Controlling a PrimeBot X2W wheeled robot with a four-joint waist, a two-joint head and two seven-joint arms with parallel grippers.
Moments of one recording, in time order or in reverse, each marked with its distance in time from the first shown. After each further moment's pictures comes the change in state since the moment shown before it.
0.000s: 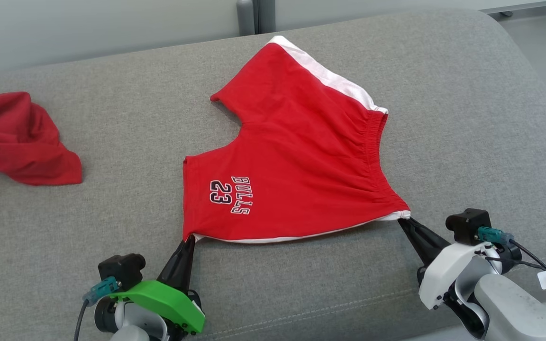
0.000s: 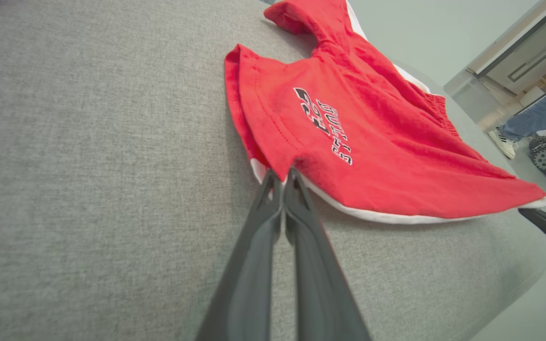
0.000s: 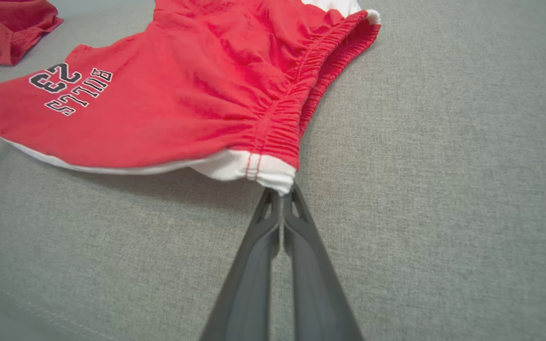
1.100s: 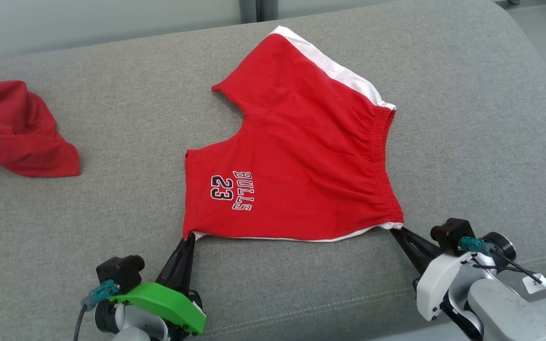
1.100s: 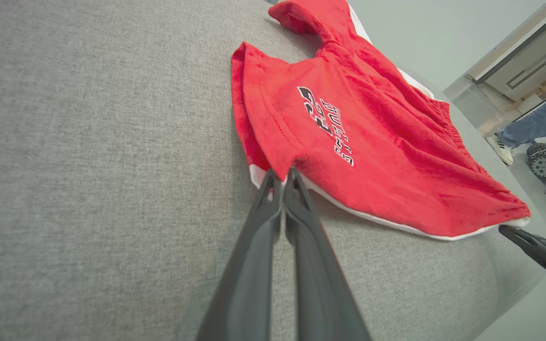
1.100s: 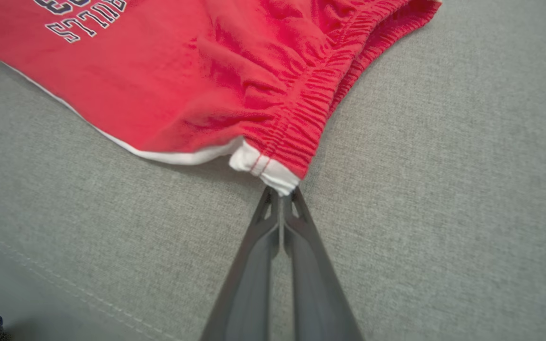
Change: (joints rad) left arm 0.019 0.001 -0.002 -0.041 -0.002 0.006 -0.021; right arm -0.009 -0.014 0.067 0.017 -0.113 -0.003 -0.019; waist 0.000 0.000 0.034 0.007
